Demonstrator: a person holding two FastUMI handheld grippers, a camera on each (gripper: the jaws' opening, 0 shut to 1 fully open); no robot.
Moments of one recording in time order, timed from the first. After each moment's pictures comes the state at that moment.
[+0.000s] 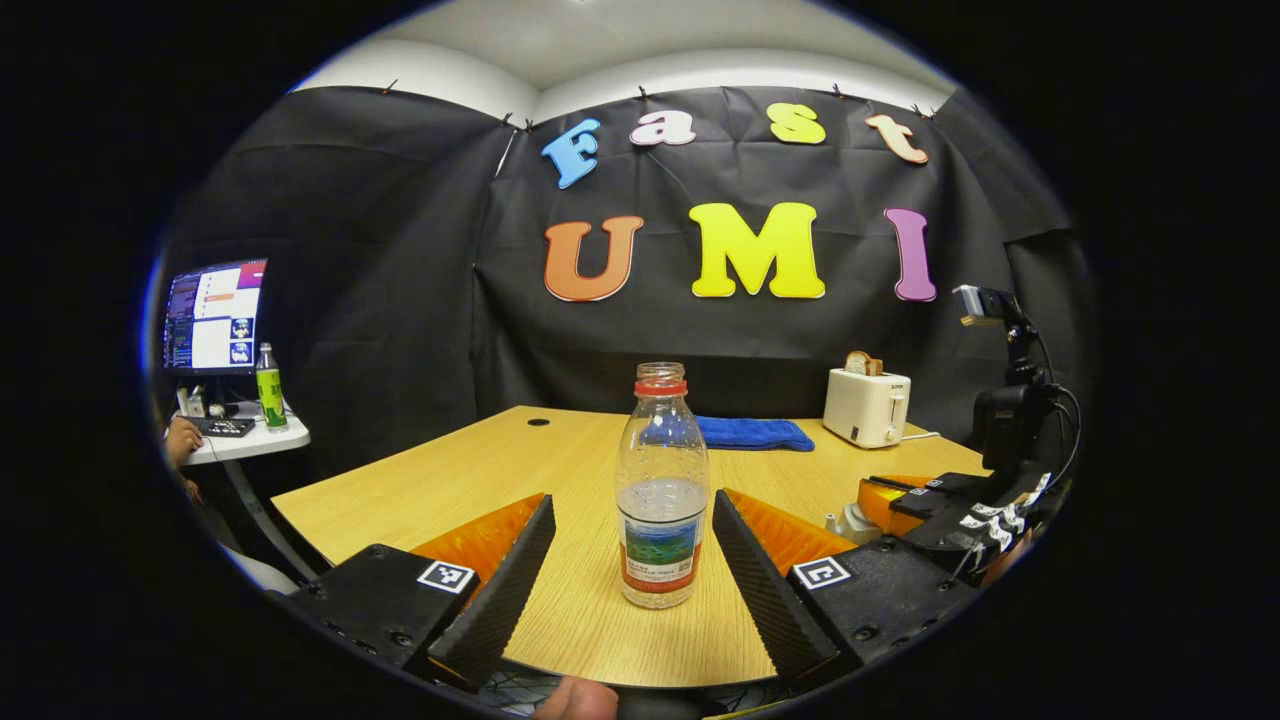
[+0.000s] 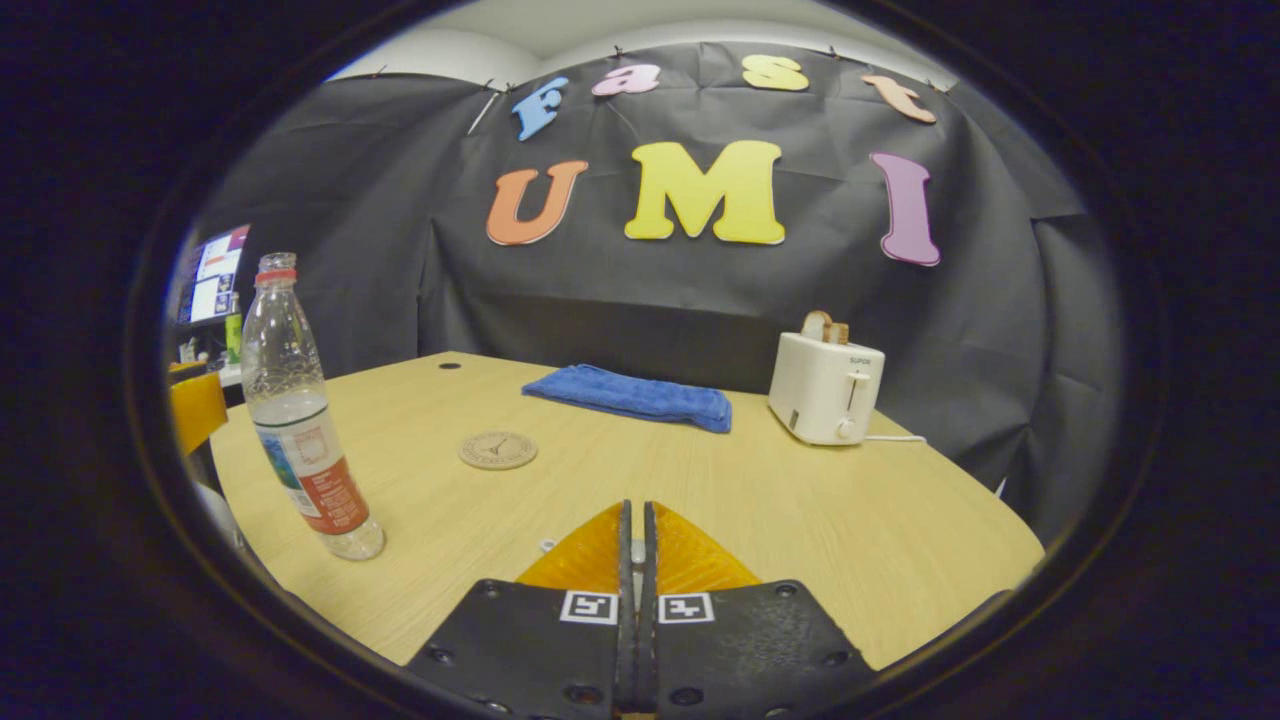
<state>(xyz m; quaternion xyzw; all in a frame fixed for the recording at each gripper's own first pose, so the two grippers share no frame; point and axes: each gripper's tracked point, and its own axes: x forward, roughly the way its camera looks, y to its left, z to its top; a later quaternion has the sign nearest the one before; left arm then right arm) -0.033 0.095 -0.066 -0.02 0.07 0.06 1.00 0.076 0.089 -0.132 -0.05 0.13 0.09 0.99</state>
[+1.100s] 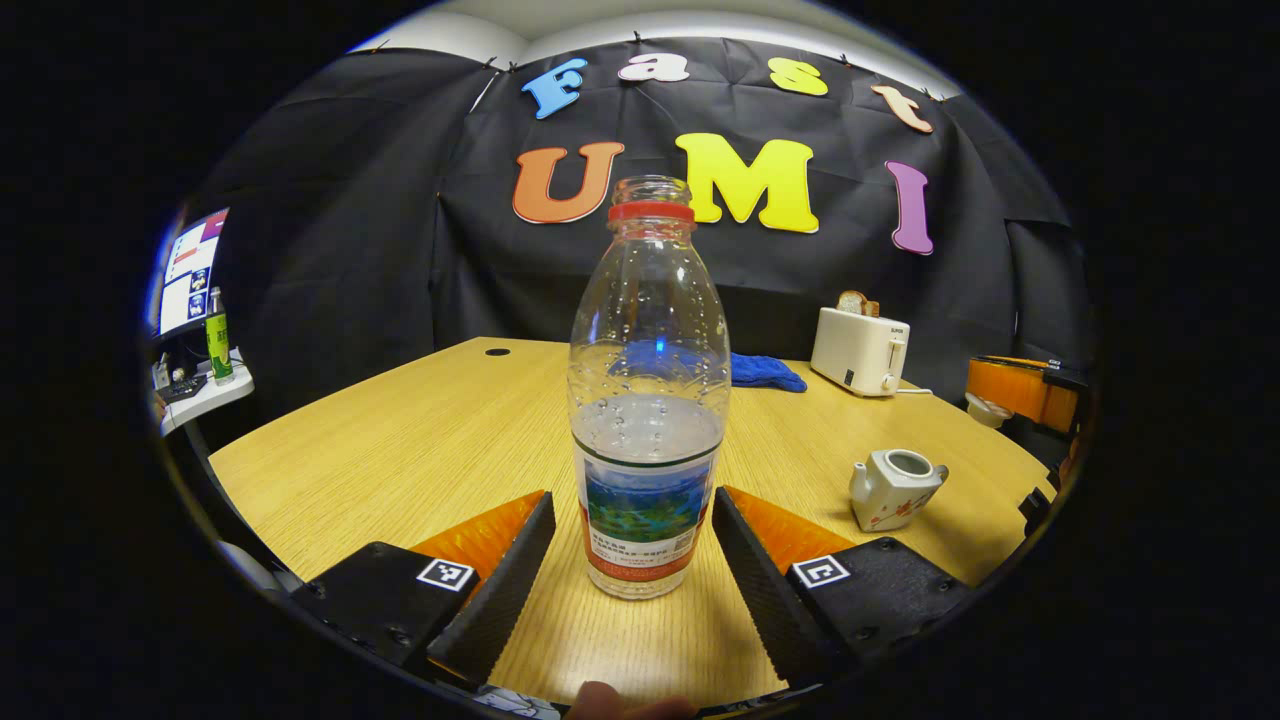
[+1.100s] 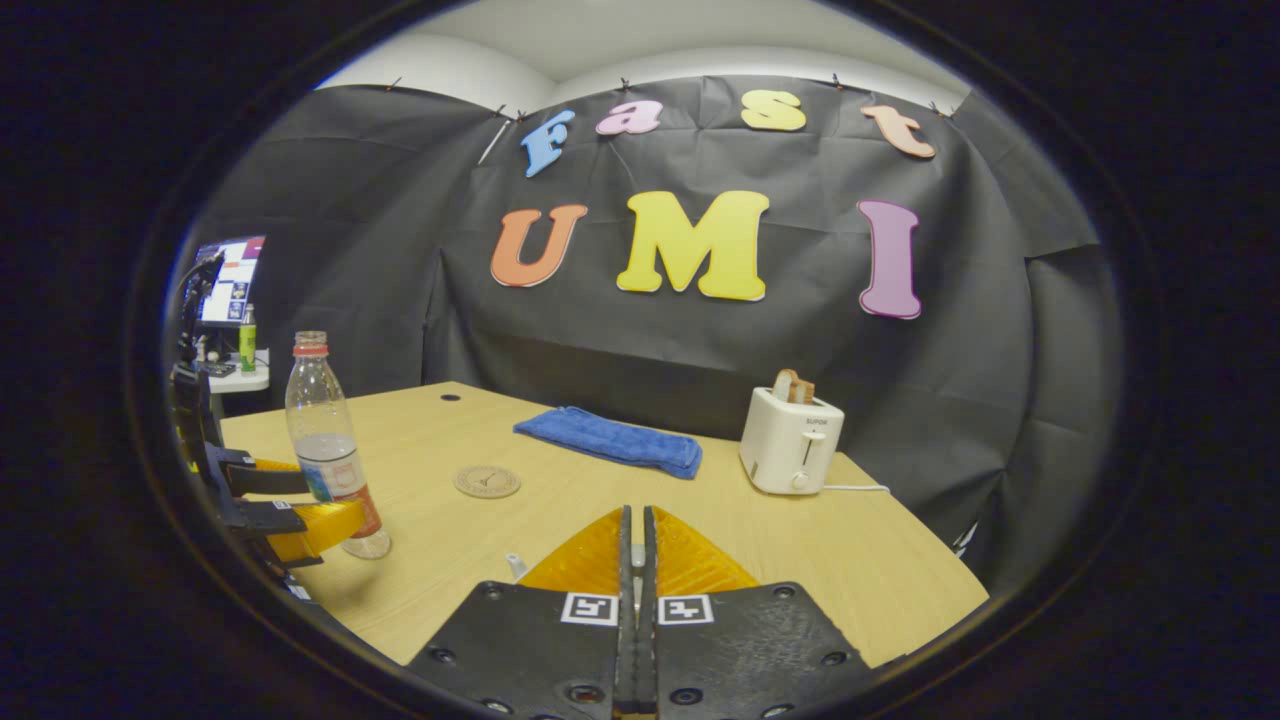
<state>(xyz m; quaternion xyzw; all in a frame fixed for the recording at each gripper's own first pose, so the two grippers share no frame) 0.013 0.085 -0.141 -0.04 0.16 0.02 0.99 0.045 0.037 -0.067 -0.07 0.08 0.10 0.99</state>
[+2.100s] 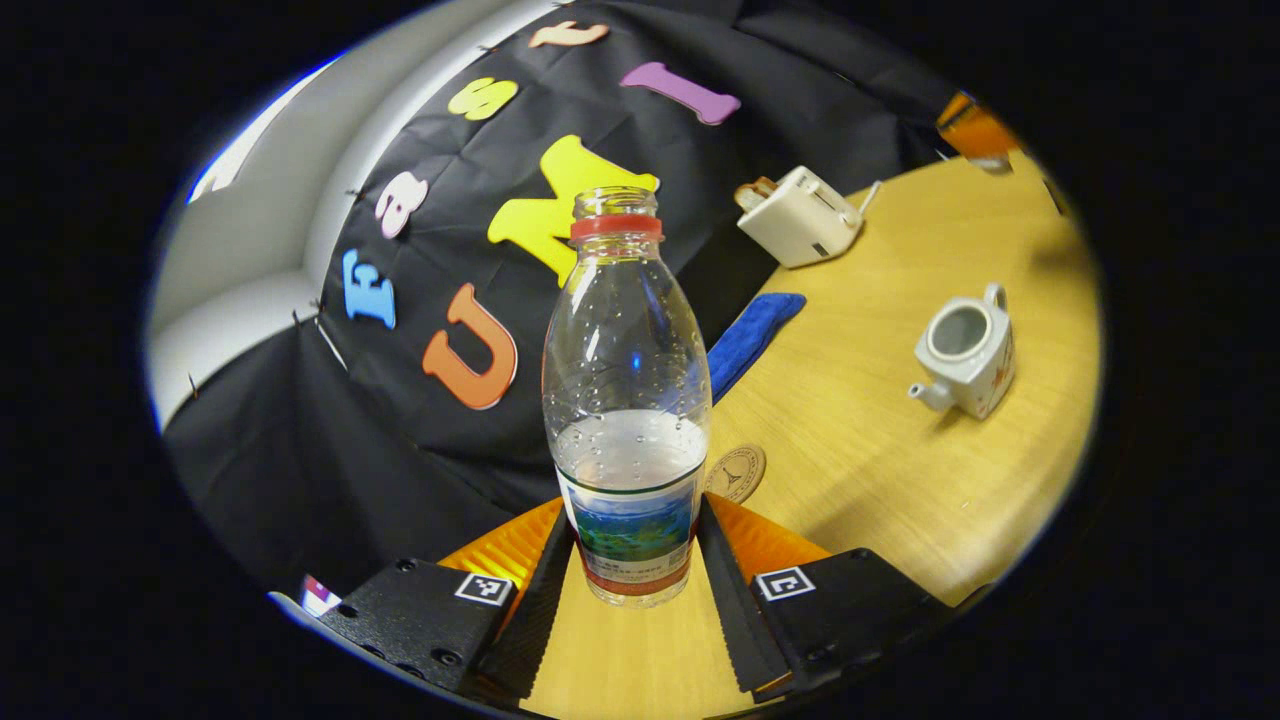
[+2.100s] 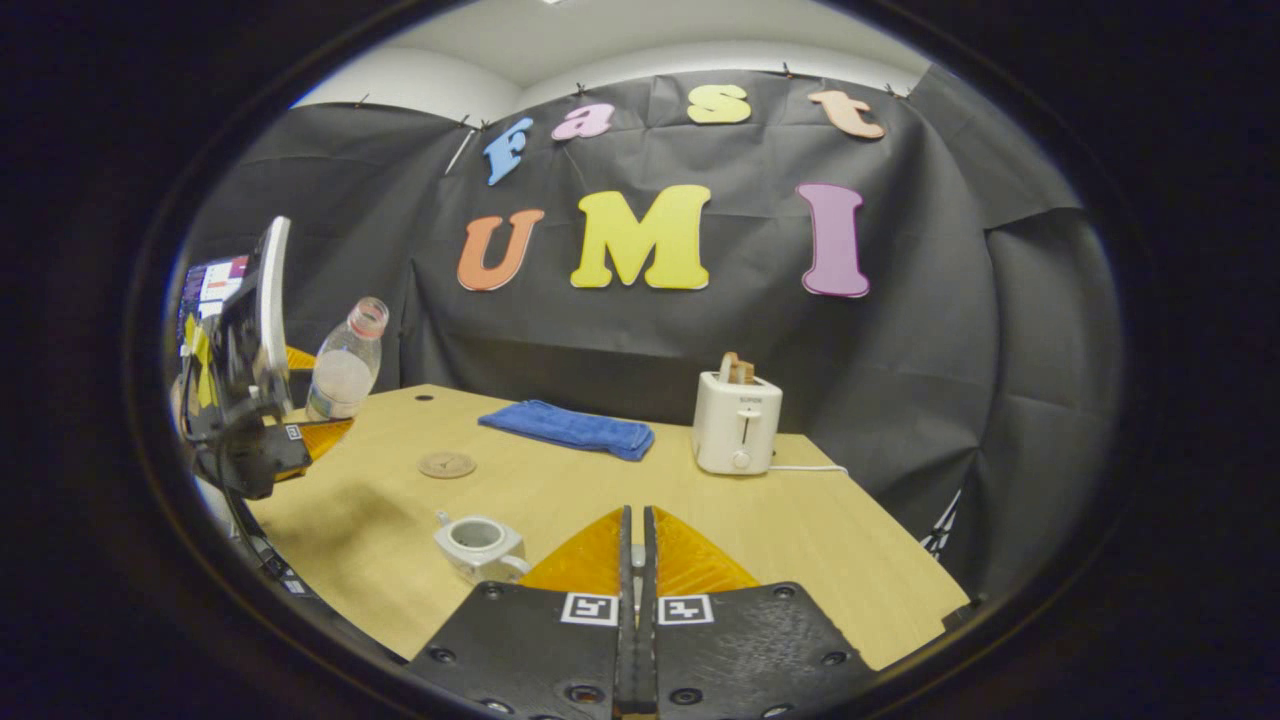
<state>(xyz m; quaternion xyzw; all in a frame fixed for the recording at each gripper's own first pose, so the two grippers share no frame) 0.069 0.080 -0.067 0.48 0.11 0.01 0.87 0.027 -0.057 -0.076 -0.04 0.08 0.07 0.99</state>
